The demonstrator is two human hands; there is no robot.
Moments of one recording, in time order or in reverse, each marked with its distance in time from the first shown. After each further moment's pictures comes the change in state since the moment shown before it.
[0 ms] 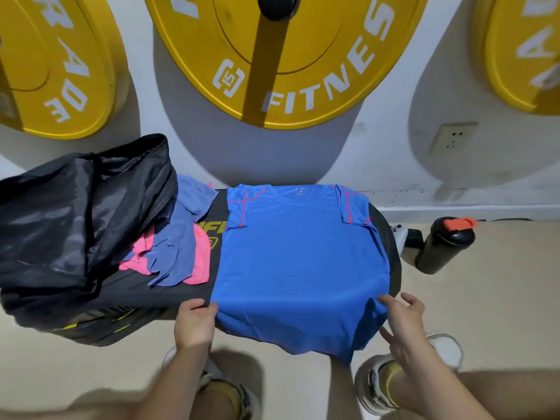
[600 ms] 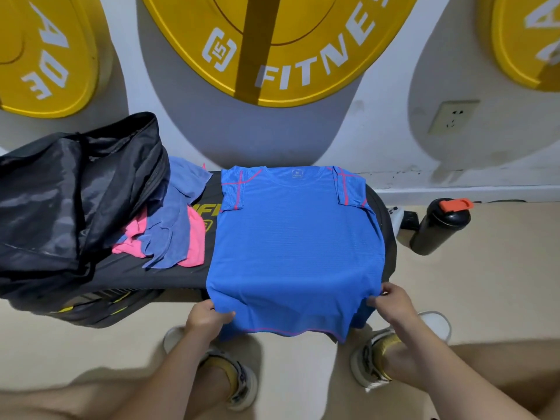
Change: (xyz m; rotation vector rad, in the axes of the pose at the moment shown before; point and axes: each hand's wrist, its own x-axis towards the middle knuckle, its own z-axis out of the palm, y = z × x) left_hand 0.003 -0.032 0.008 0.183 -0.384 -0.084; right_hand 0.038 0.019 -0.011 -0.640 -0.155 -0.177
